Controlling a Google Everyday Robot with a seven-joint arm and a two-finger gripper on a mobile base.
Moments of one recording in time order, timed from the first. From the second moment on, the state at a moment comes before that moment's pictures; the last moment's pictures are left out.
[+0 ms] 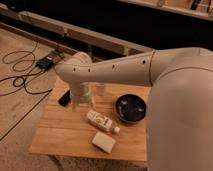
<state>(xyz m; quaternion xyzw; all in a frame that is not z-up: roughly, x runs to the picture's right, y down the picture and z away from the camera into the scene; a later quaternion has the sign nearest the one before) -0.105 0.102 0.703 -0.26 0.23 0.64 0.68</state>
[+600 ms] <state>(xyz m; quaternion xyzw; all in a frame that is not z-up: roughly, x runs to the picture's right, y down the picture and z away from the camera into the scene) -0.105 0.102 0.703 -0.26 0.23 0.64 0.68</state>
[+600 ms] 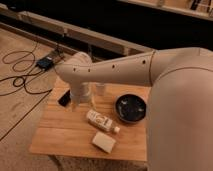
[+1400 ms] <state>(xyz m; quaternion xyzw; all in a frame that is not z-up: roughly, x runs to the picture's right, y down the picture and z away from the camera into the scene) -0.138 0.078 0.738 -0.25 0.20 0.61 0.72</state>
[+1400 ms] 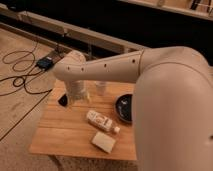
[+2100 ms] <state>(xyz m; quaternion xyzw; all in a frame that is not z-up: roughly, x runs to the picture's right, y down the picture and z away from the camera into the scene) -0.179 0.023 0.824 -0.25 0.16 0.56 0.77</state>
